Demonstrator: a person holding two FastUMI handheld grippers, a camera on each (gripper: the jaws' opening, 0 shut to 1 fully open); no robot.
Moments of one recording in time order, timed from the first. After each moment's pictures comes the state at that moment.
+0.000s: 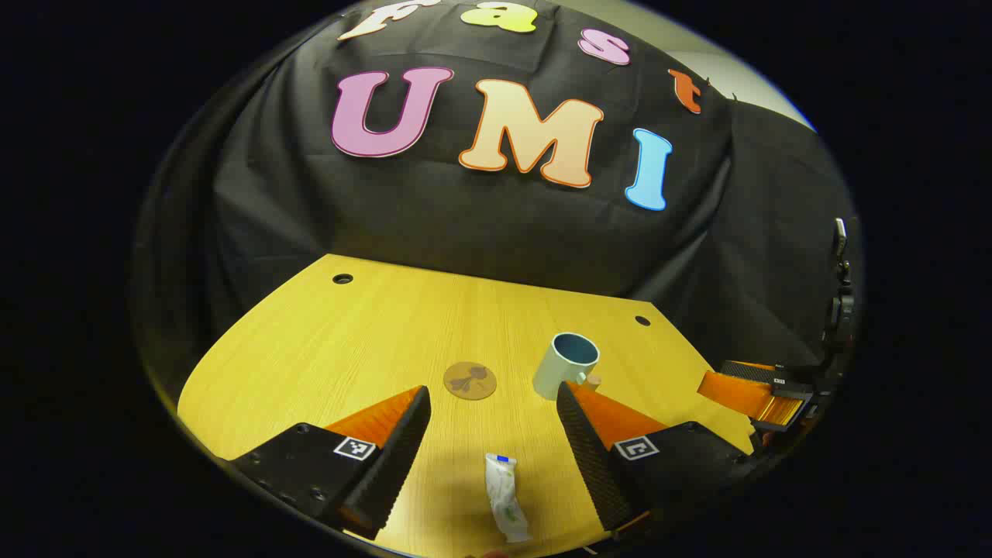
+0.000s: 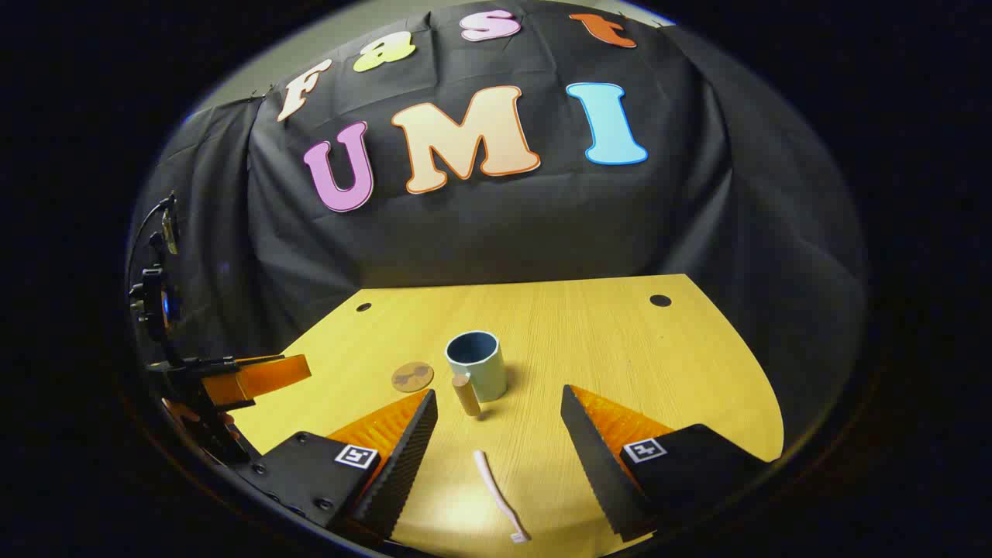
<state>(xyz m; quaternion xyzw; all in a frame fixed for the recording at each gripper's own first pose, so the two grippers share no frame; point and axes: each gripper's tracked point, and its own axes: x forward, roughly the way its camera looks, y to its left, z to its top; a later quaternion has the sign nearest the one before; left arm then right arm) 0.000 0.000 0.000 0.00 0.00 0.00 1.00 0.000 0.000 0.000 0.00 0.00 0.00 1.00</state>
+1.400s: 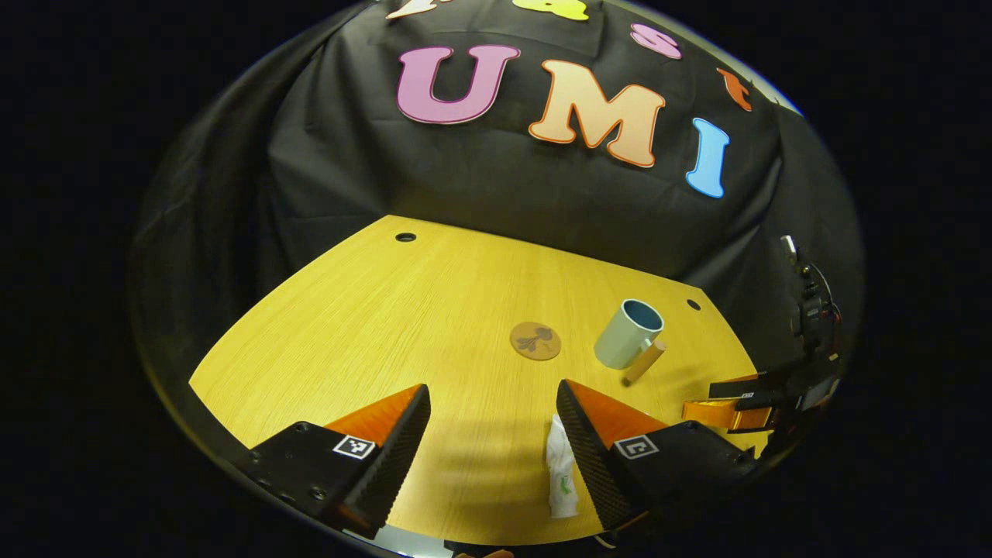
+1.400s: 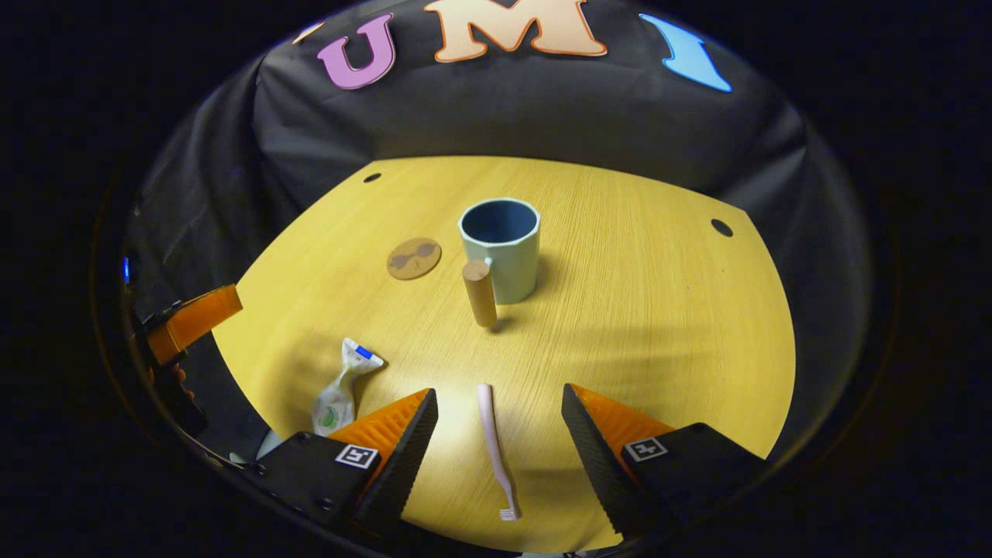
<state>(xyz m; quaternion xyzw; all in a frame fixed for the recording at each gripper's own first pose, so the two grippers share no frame) -0.023 0.073 -0.047 -0.04 0.05 0.09 0.99 0.056 0.019 -0.107 -0.09 0.27 0.03 0.96</state>
